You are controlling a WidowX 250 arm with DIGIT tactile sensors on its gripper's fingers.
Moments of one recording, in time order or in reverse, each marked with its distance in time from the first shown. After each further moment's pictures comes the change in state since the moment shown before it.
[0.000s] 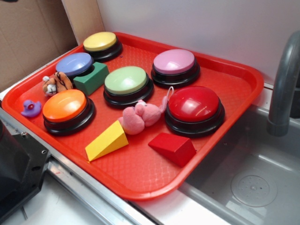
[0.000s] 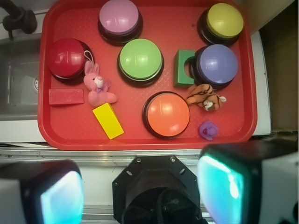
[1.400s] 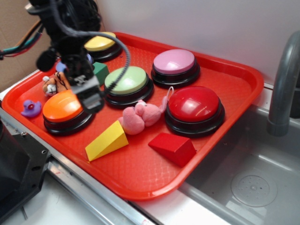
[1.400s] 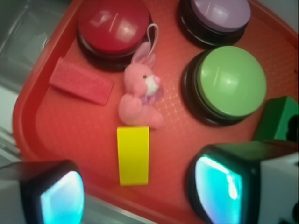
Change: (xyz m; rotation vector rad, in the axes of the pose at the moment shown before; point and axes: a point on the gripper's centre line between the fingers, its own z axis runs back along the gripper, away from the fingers) arm 0.027 -0.061 -0.141 -0.001 -0.023 -0.456
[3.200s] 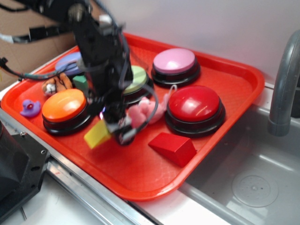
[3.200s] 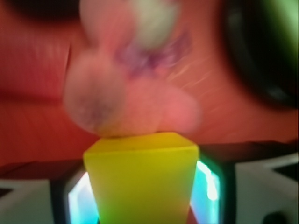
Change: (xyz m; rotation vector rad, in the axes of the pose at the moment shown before) arm 0.009 0.012 -0.055 -0.014 0.073 0.260
